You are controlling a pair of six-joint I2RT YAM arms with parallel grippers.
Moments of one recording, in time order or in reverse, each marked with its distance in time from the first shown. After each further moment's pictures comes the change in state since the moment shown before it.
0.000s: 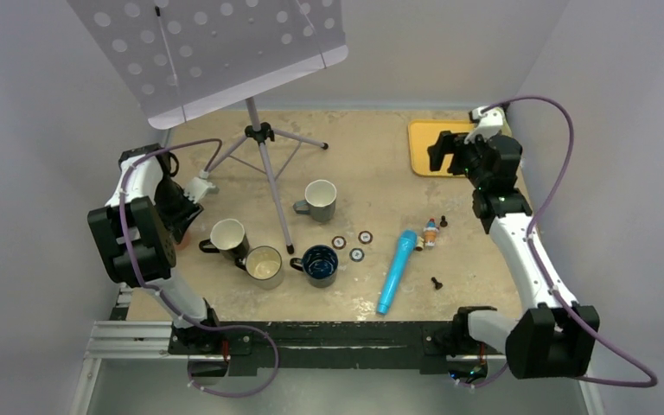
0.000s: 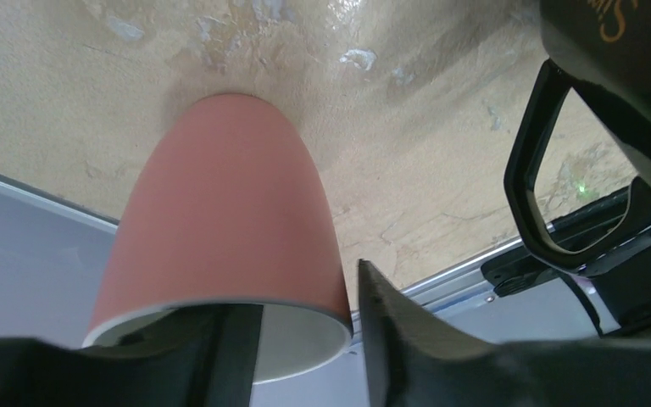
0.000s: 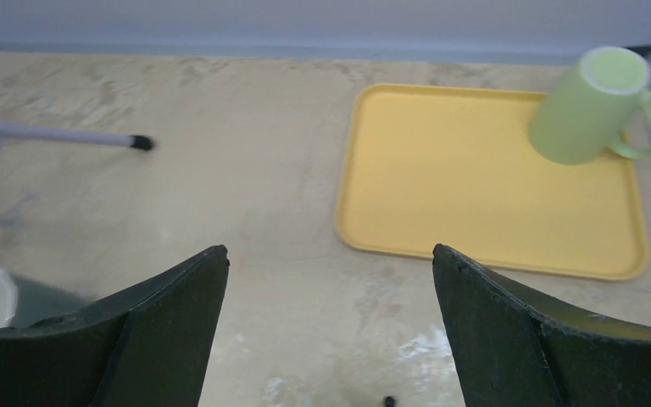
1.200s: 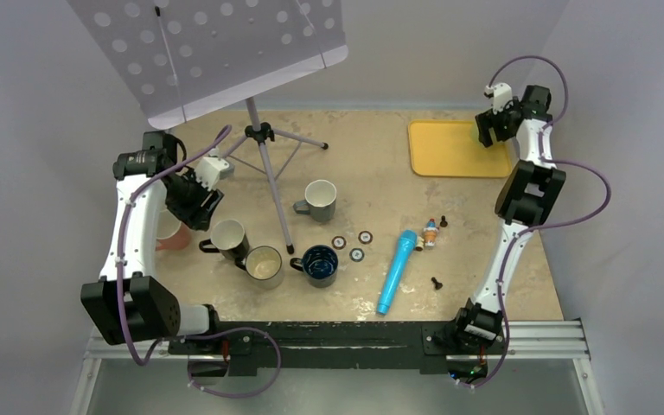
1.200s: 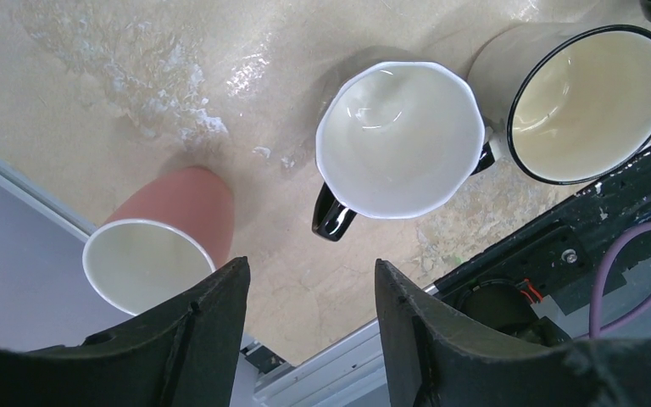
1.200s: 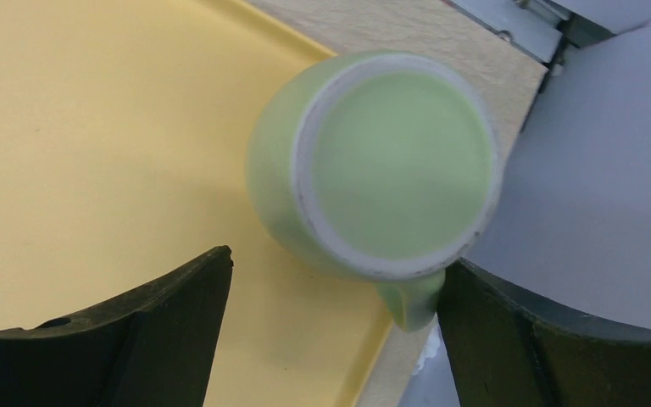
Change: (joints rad) left arm -0.175 -0.405 0.018 -0.073 0.251 -0.206; right arm -0.430 1.379 1.369 -0.547 -0.210 -0.777
